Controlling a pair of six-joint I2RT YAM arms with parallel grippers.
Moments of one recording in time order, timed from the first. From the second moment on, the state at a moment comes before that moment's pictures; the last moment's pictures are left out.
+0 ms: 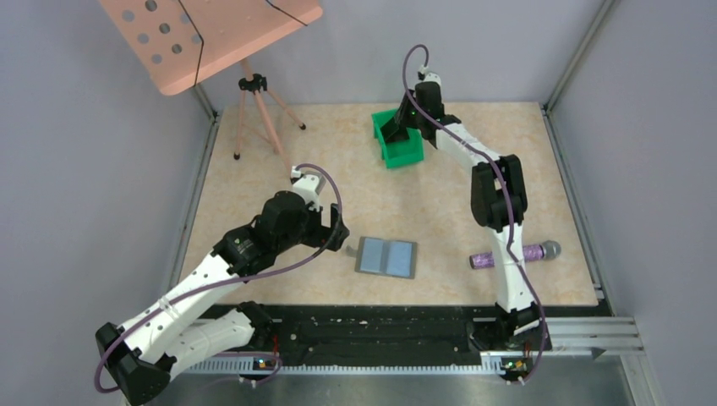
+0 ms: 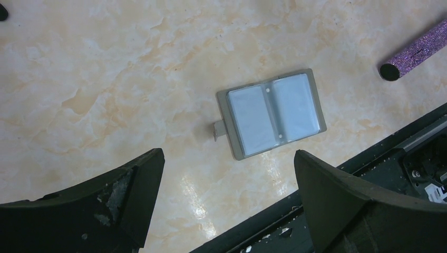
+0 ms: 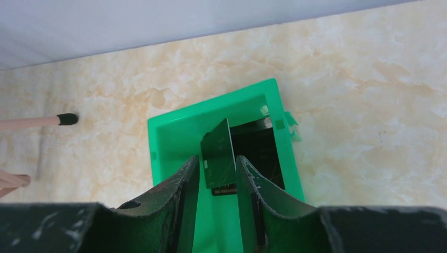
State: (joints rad) left arm -0.73 0.88 0.85 -0.55 -0.08 -0.39; right arm 0.36 2.35 1.99 -0.10 0.03 0.48
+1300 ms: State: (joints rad) left arm -0.73 0.86 0.84 -0.55 -0.10 -0.39; right arm 0.36 2.42 1.96 0.02 -0.03 0.48
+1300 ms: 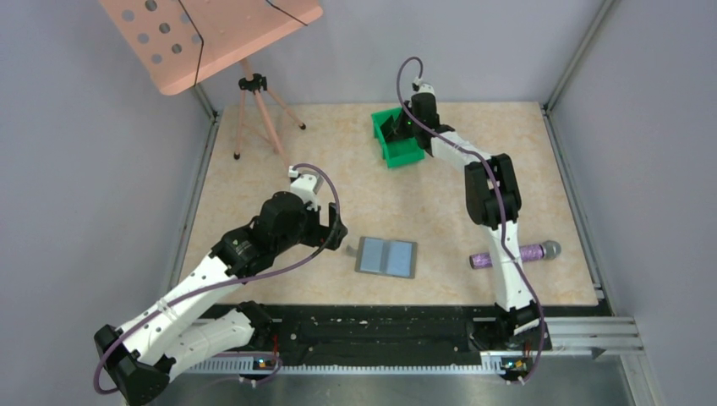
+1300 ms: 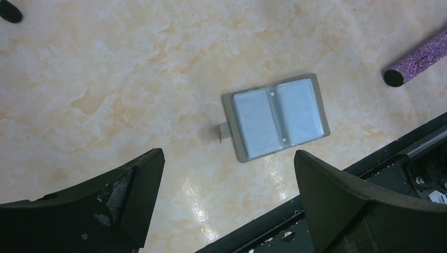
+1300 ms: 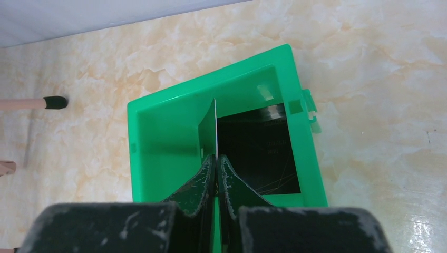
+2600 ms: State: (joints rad) left arm -0.73 0.88 0.84 -0.55 -0.11 -0.39; right arm 0.34 2.35 1.87 0.06 -0.03 0.49
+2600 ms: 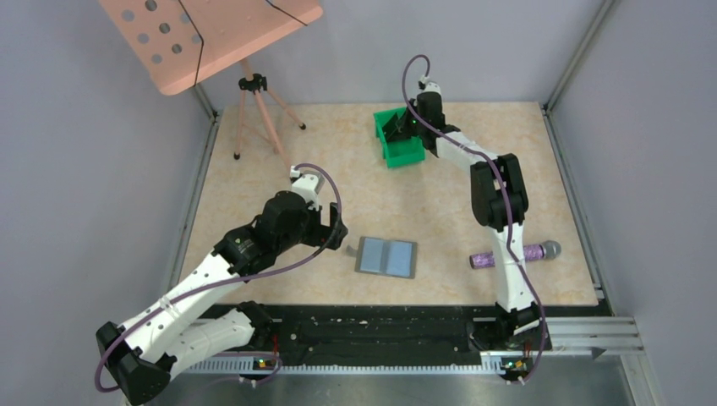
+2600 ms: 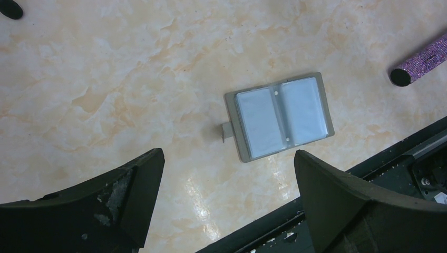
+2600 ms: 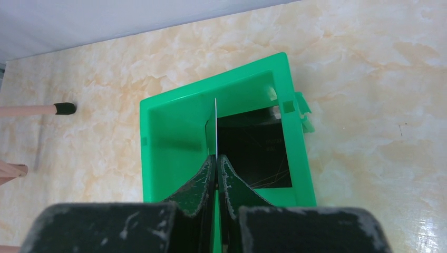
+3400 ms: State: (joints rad) left arm -0.73 0.88 0.84 -0.55 -0.11 -0.39; right arm 0.33 2.34 1.87 -0.02 0.05 0.50
